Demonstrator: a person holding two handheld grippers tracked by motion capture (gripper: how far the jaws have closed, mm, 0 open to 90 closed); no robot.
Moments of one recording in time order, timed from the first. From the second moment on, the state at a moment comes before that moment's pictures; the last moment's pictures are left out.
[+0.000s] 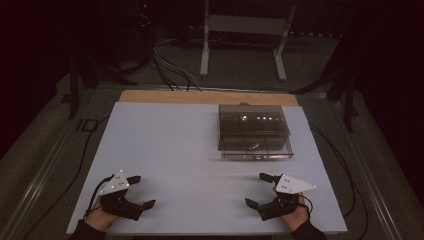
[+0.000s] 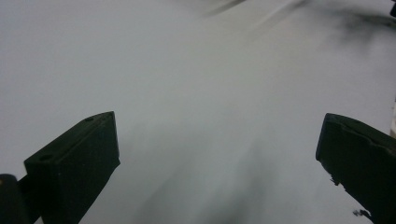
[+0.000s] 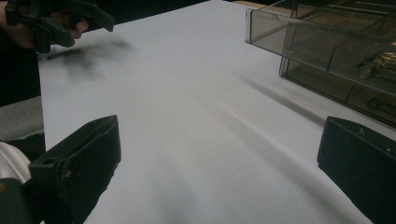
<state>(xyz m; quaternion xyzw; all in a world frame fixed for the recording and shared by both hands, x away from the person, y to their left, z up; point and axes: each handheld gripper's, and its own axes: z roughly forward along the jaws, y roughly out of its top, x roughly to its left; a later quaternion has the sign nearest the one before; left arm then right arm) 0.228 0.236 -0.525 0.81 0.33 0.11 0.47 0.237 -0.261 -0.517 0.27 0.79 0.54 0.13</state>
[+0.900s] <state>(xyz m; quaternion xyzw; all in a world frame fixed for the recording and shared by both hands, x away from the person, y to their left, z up) 0.215 0.259 -0.533 0.80 0.36 0.12 0.46 0.238 -0.261 -0.517 0.27 0.79 0.54 0.13</state>
